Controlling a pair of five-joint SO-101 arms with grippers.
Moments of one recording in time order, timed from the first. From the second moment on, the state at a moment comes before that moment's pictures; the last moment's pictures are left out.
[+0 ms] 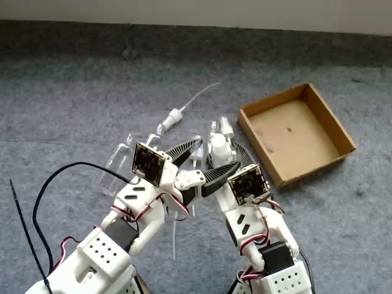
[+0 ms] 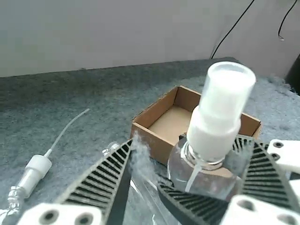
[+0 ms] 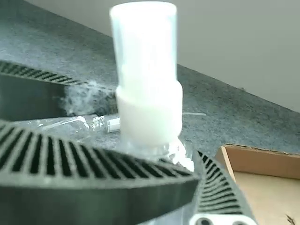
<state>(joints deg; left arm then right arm) 32.7 -64.3 85.1 -3.6 16.3 -24.2 -104.4 95.7 28.5 13.1</state>
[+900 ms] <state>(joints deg) 30.2 -103.3 90.2 34.2 16.1 -17.7 -104.5 93.9 28.4 3.9</state>
